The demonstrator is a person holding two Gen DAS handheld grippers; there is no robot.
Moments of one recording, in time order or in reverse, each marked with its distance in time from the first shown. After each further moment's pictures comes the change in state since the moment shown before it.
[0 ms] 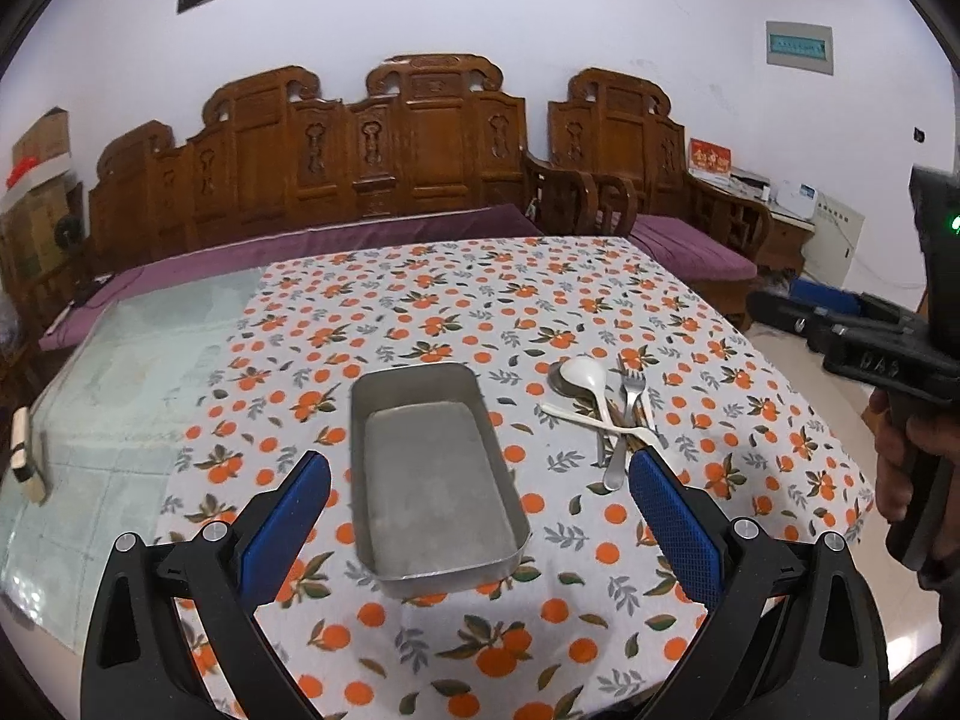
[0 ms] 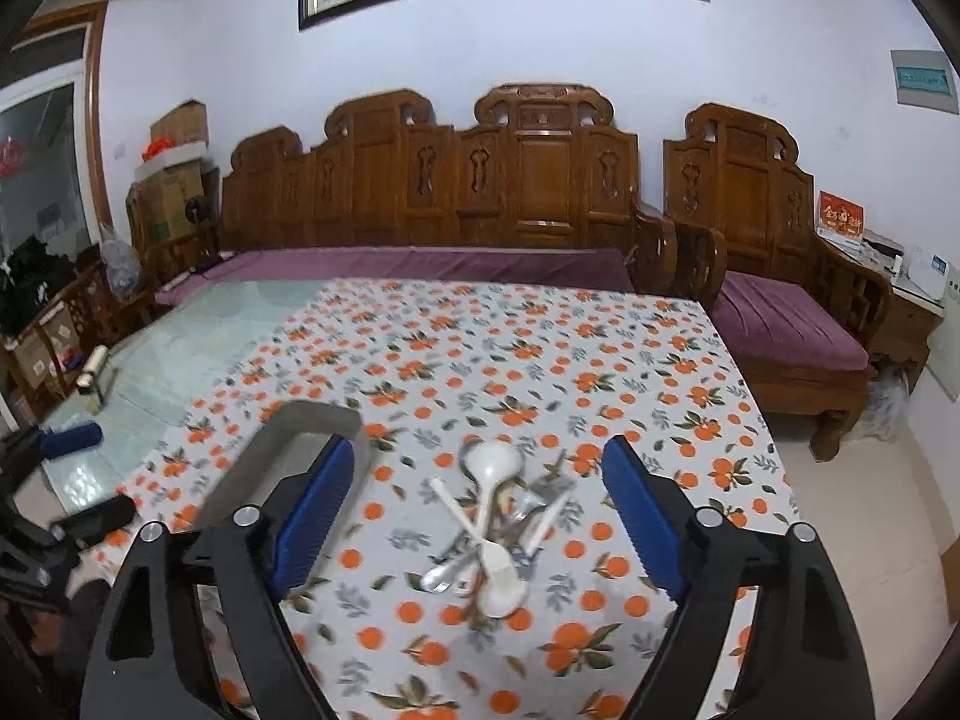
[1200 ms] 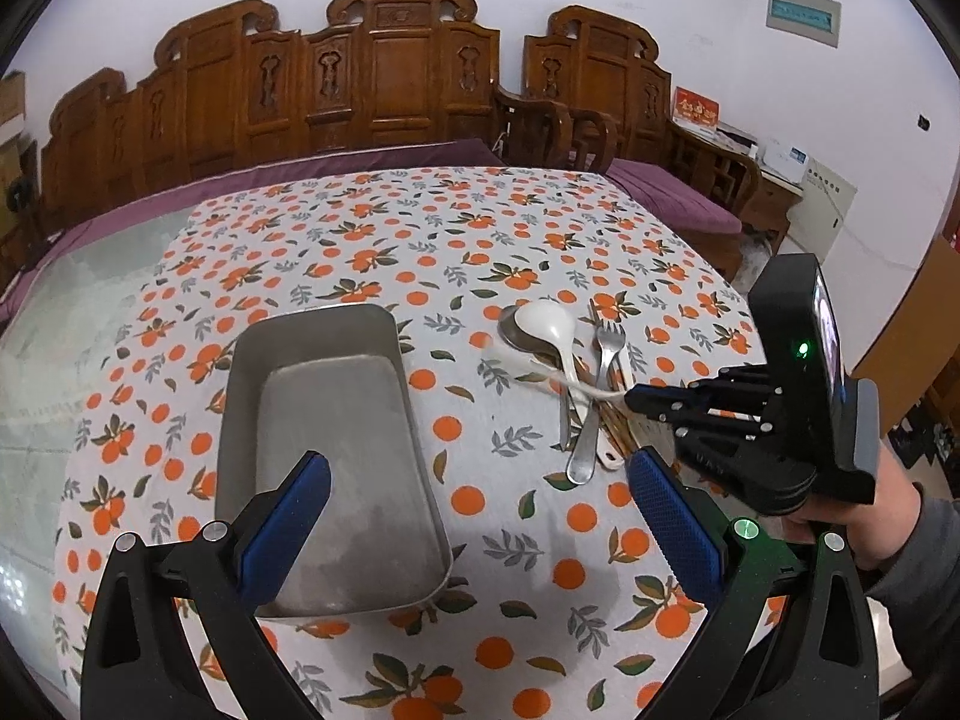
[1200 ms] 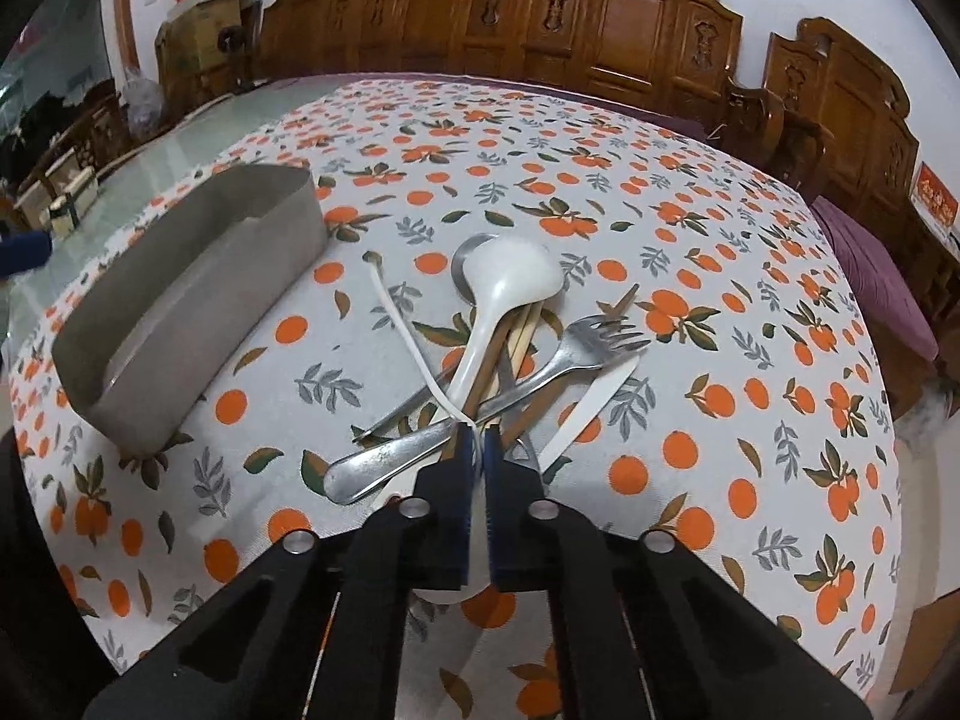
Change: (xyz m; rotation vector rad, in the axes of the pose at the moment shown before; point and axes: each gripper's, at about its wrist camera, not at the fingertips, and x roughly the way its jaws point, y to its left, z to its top) left arm 0.089 -0.031 -0.008 -0.021 0.148 -0.084; right arm 0.149 -0.011 -0.075 -0.163 0.338 0.105
